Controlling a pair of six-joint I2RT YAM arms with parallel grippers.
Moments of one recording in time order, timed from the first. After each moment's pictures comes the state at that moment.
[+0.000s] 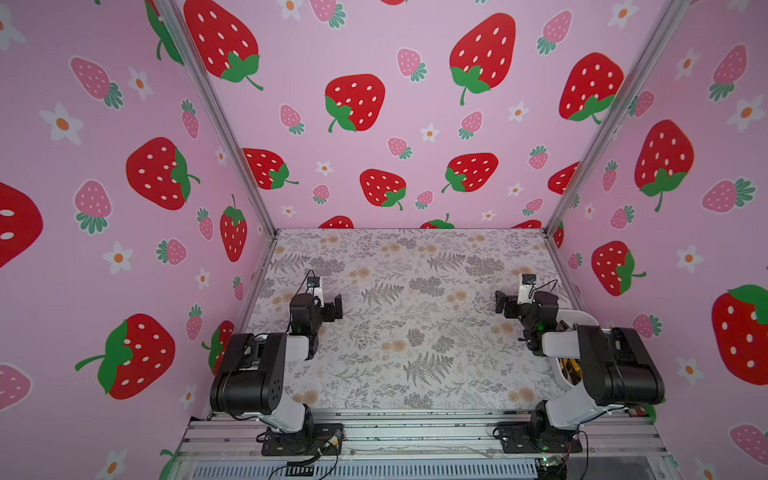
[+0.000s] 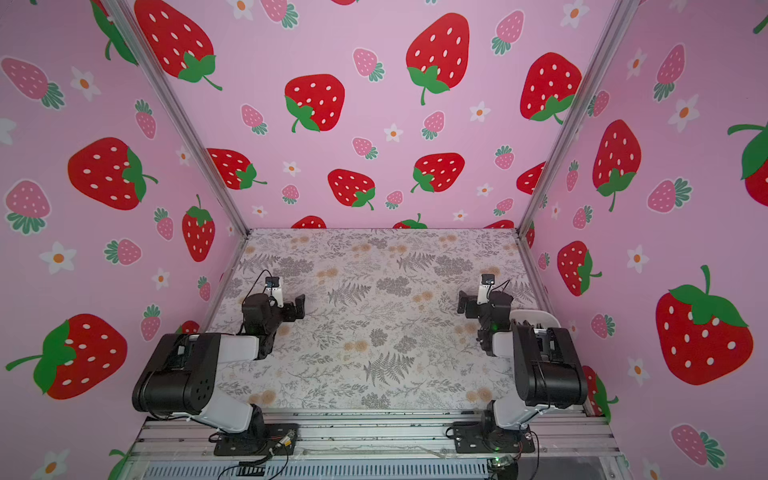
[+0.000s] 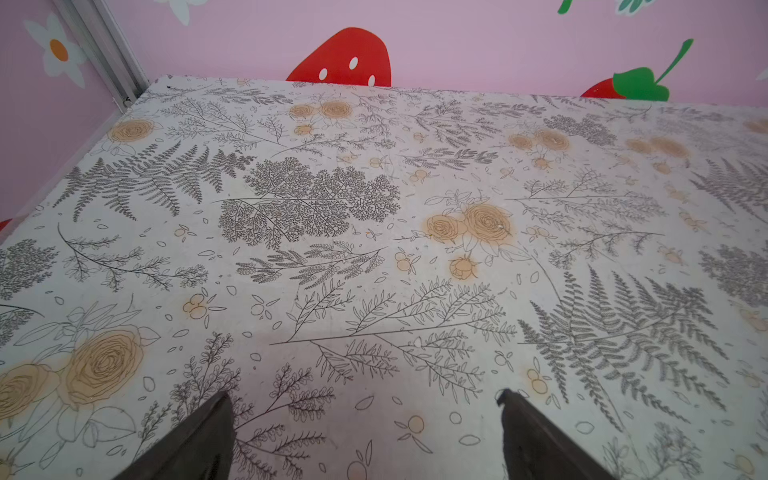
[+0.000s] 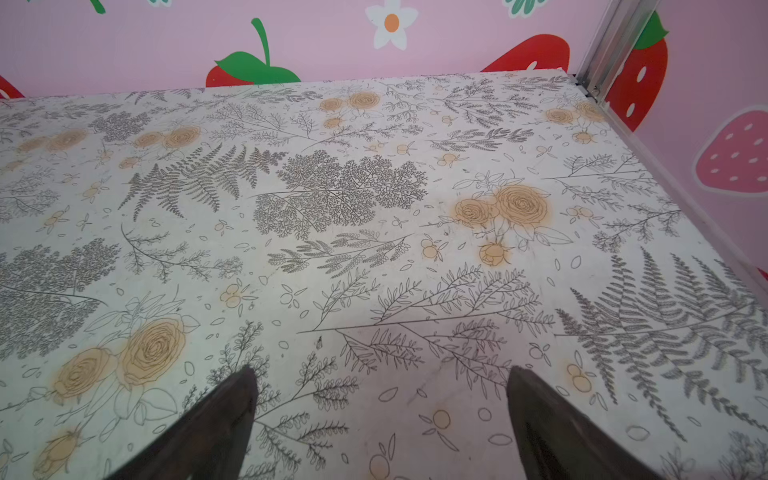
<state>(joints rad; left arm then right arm) 0.02 1.55 0.42 0.69 0.08 0.00 -0.02 1.58 0.43 0.73 -0.07 0.03</state>
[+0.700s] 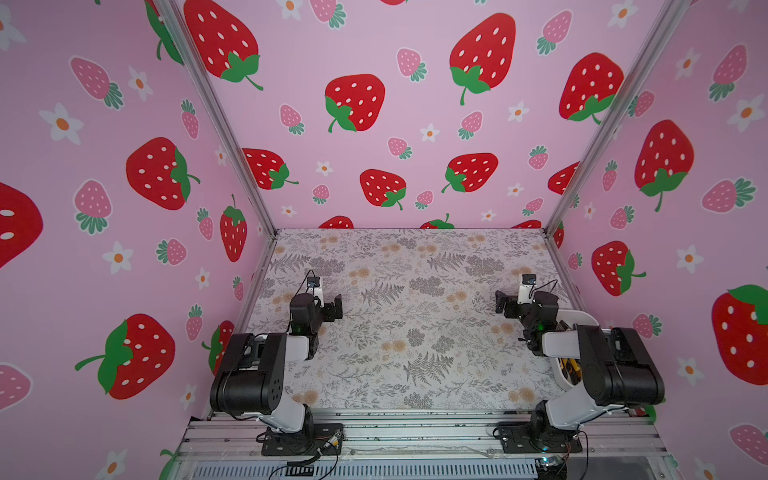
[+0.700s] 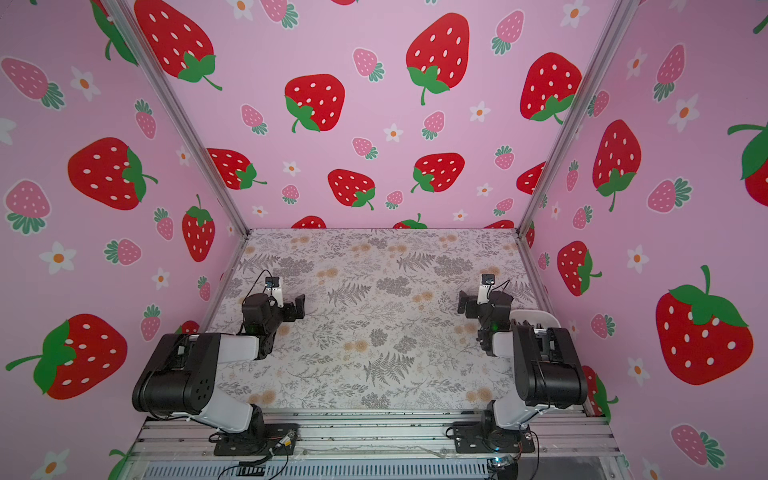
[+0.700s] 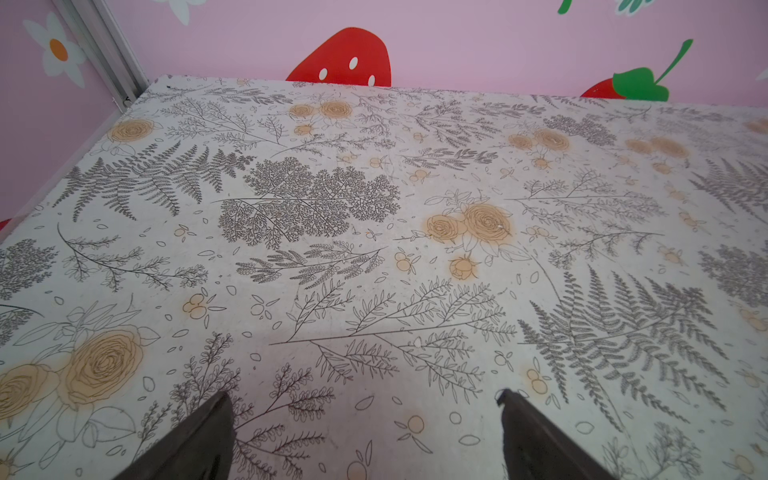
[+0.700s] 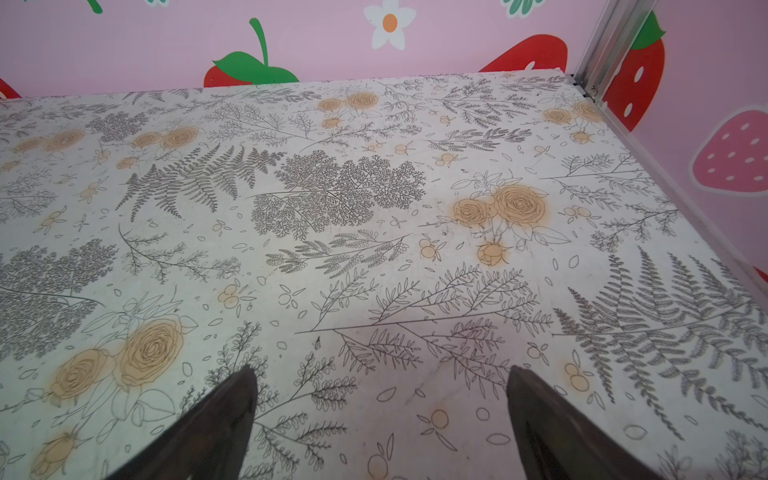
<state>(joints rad) 0.02 1.55 0.42 0.69 0.08 0.00 -0.02 1.58 0.43 0.73 -0.06 0.03</state>
